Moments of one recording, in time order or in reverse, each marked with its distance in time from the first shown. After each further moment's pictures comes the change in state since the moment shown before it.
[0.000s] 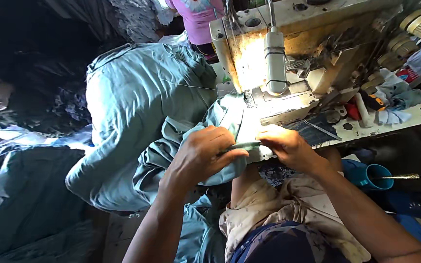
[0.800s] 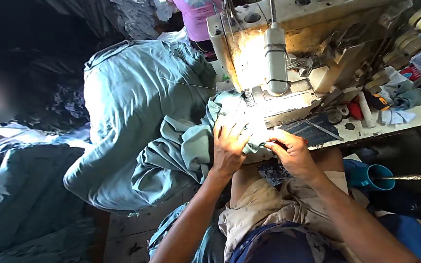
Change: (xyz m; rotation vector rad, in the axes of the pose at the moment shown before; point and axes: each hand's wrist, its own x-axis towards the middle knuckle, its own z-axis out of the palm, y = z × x) left_hand -0.011 -0.026 0.118 0.365 0.225 -0.140; right_hand -0.025 -0.005 0.020 0.202 0.219 0.410
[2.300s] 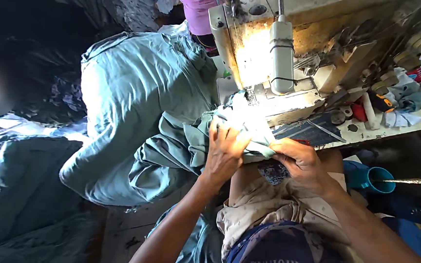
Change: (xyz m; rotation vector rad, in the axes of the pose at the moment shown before) left_hand -0.003 0.004 -0.028 0.044 -0.208 0.008; right_hand -0.016 -0.004 -0.017 -0.064 -0.103 -0.226
